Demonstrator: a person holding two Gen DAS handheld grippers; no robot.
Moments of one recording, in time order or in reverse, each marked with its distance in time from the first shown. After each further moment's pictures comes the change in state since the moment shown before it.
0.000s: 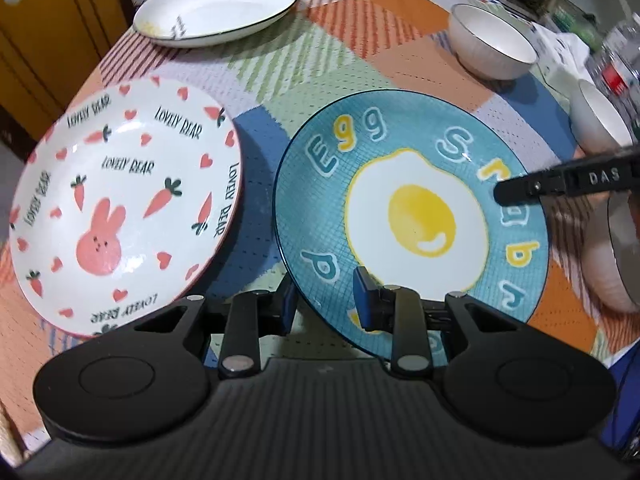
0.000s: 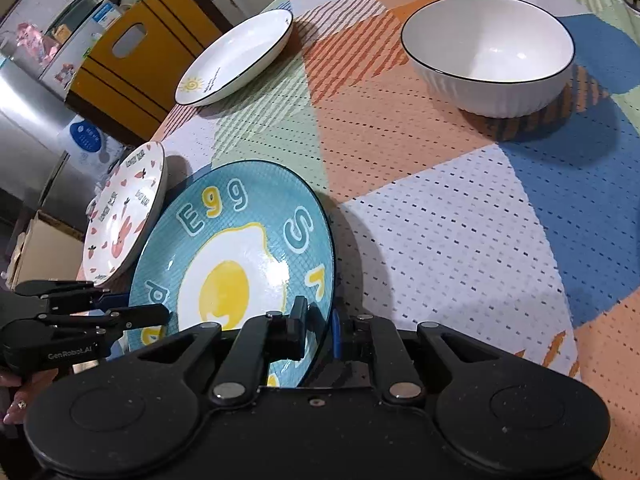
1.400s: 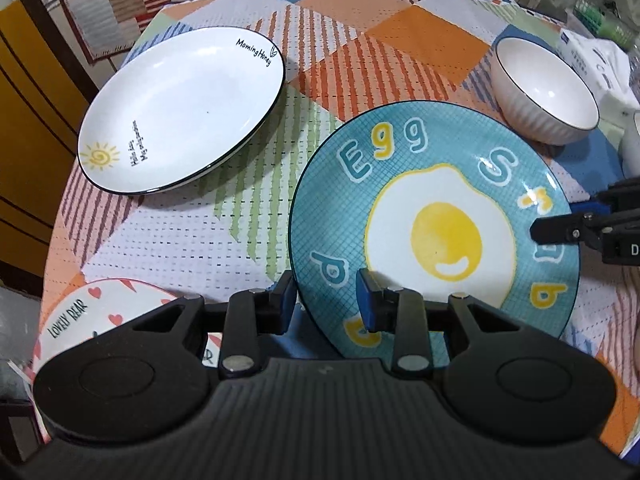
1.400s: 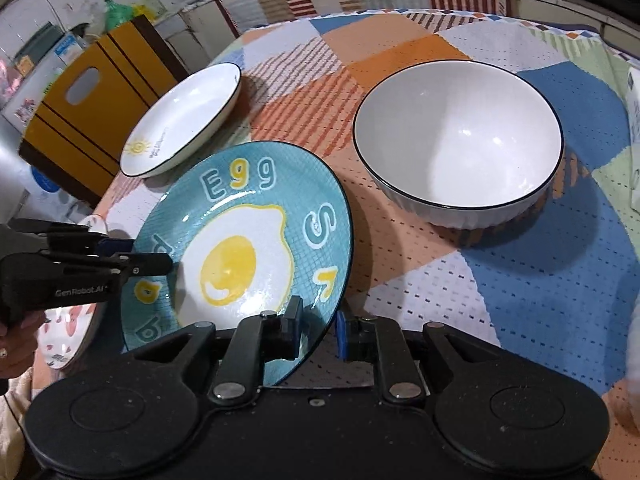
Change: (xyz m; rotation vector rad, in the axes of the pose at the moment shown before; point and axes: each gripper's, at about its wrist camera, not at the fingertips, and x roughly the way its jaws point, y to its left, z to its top) left arm 0.059 0.007 0.127 0.169 0.005 0.061; right arm 0.010 -0.010 0.048 0.027 -0.113 -0.152
